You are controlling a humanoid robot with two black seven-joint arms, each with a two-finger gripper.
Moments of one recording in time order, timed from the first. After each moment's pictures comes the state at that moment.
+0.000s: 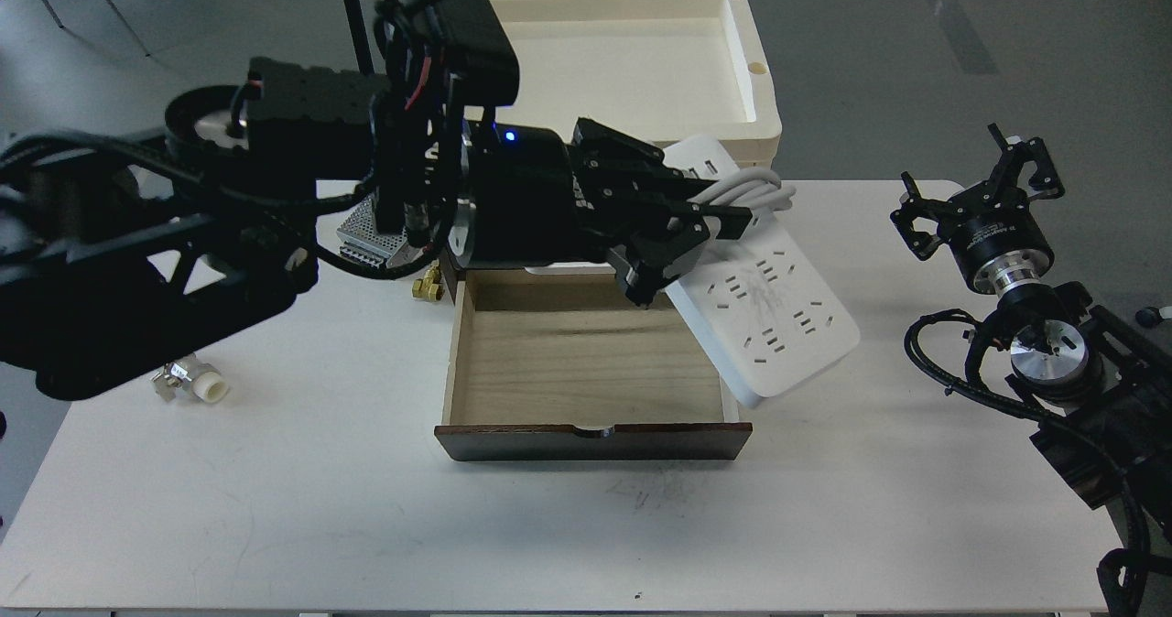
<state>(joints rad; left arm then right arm) -1.05 0.48 -0.50 -1.75 1.66 -0.49 -0.05 0.63 -0.32 0.88 0.58 0.16 0.39 0.28</state>
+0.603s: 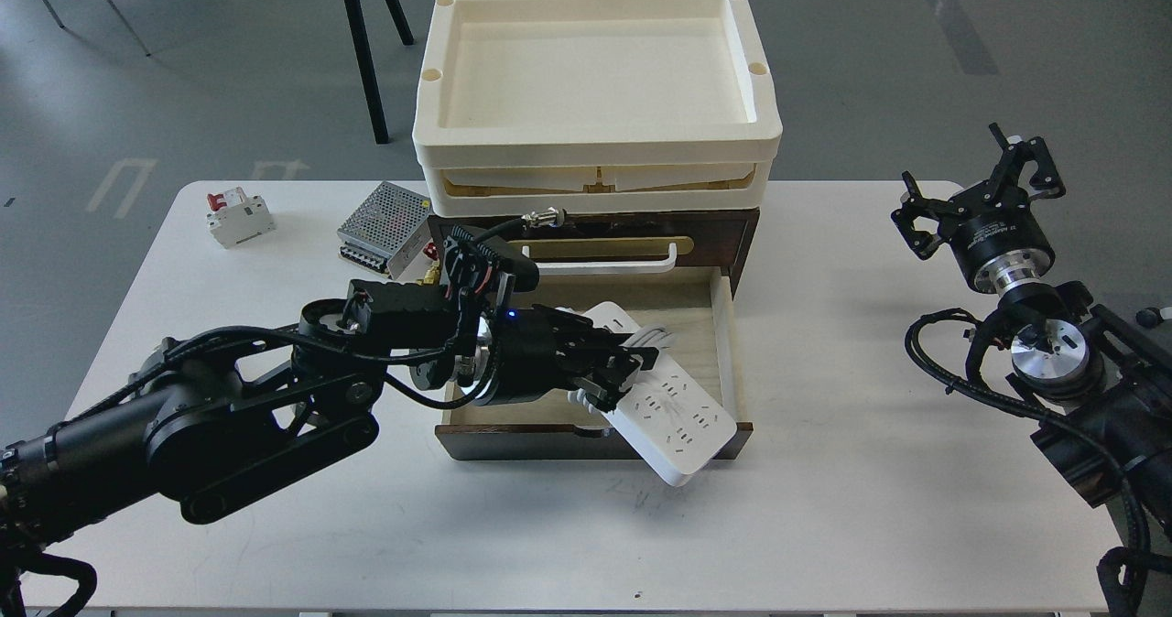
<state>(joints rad) -0.72 0.37 -0.49 -1.52 1.80 -0.49 0.02 0.63 -0.32 0.88 0.58 0.16 0.39 0.28</state>
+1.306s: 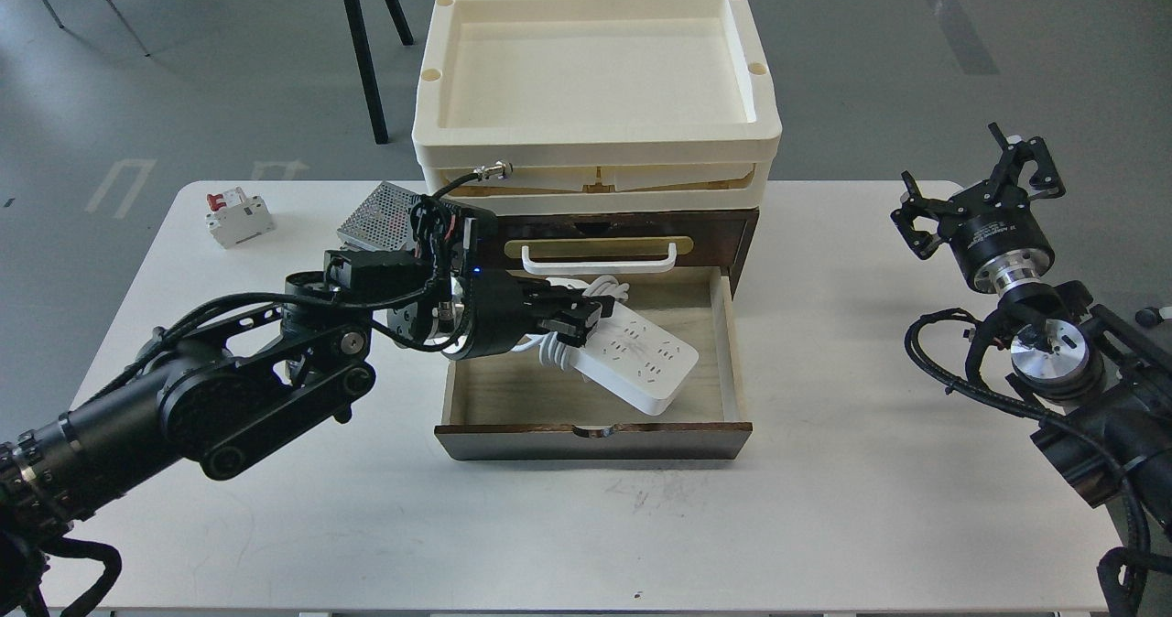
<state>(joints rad) -0.72 0.34 -0.58 -1.34 1.74 -0.49 0.02 0.63 -0.32 0.88 0.58 0.16 0.39 0.28</state>
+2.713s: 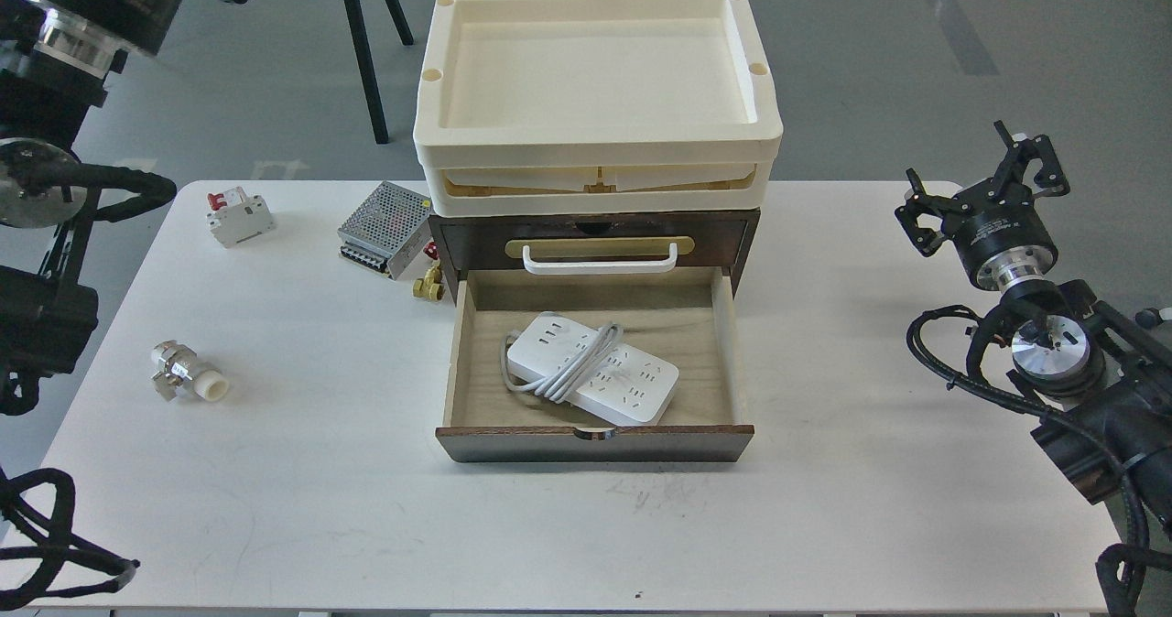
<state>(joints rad) -0.66 0.42 -1.43 -1.10 0.26 -0.49 -0.03 0.63 -0.32 0.90 0.58 0.16 0.35 0.28</state>
